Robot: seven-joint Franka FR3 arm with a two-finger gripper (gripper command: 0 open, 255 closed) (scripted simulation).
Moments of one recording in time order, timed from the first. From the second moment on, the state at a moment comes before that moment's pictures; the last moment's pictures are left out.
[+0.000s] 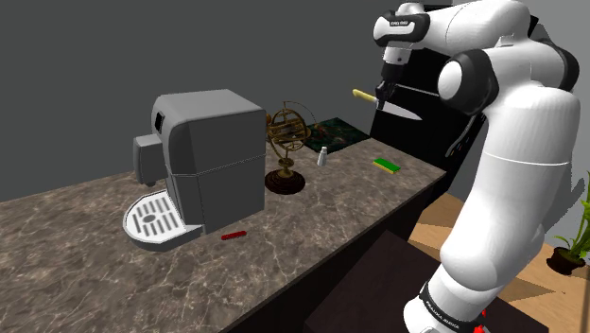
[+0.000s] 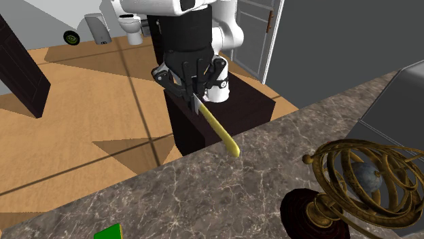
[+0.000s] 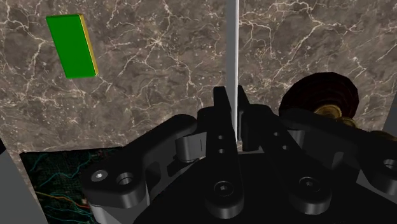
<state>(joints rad) -0.28 0.23 -0.51 -1.41 0.12 1.63 -0.66</state>
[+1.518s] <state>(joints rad) -0.32 0.33 -0.51 -0.99 0.18 1.29 -0.63</state>
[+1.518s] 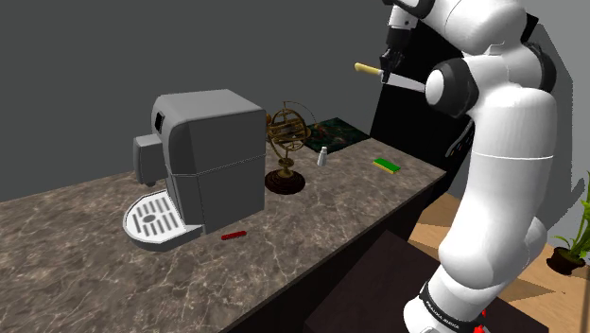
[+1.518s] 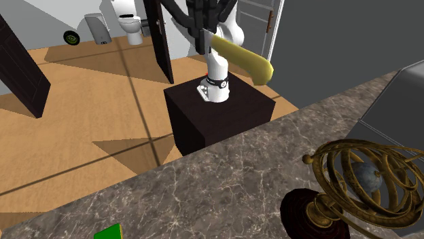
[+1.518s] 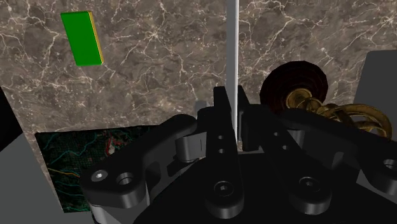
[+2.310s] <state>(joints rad) -0.04 -0.04 -0.38 -1.44 -0.01 1.42 -0.30</state>
